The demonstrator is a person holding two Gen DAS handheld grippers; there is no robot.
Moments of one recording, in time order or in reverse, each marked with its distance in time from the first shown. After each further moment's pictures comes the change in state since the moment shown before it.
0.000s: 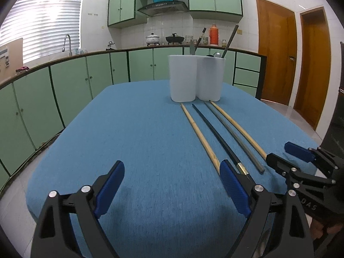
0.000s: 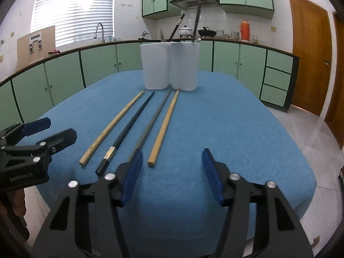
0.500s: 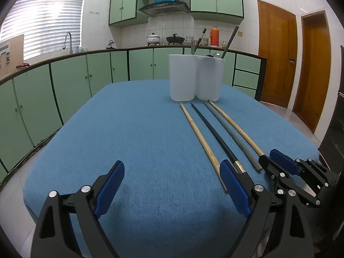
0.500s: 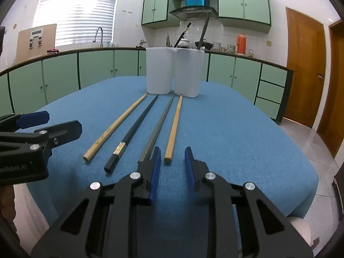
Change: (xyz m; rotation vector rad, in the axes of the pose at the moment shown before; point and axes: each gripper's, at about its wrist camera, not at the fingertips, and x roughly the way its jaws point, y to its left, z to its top) left arm -0.002 -0.001 -0.004 -0.019 0.001 -0.011; right arm 0.006 0.024 -0.012 -0.024 -0.088 -0.058
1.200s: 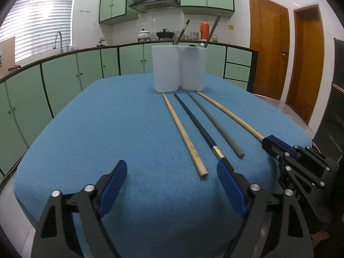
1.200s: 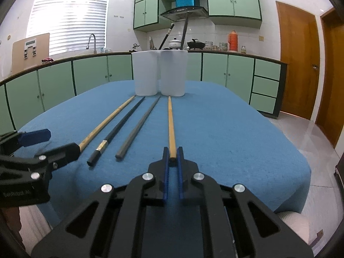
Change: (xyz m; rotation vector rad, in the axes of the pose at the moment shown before) left arm 0.004 -0.027 -0.011 0.042 0.038 -0.043; right arm -0.007 -0.029 -0.003 0.062 0.004 -0.010
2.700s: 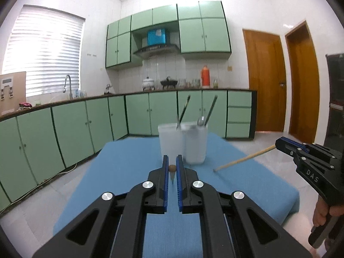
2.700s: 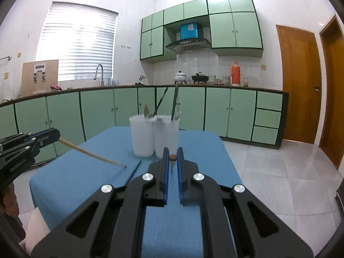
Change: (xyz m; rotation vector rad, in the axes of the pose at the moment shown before) left arm -0.081 0.003 0.090 0.032 -0.335 0.036; right arm -0.060 -0.037 0.112 -0.013 -0.209 0.059
